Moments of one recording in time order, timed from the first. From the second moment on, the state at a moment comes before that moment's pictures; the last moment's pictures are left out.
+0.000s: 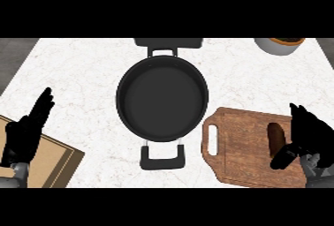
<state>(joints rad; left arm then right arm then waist) -0.04 0.54 -0.14 -1.49 0.16 0.26 0.08 -0.21 -0.68 0.44 -1.71 0.57 0.16 1.19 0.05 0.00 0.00</state>
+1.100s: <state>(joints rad) 0.01 0.53 -0.10 -1.51 0.14 0.25 0.09 -0.43 -0.46 0.44 -1.27 0.64 0.30 1.18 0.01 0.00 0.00</state>
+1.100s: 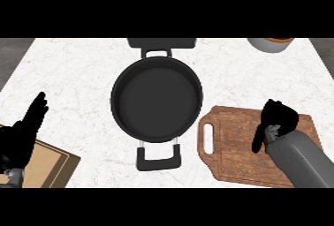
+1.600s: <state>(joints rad) 0.01 0.51 -0.08 -1.52 0.13 0.23 0.08 -0.43 -0.41 0.38 -1.20 0.71 0.32 1.15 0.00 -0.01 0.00</state>
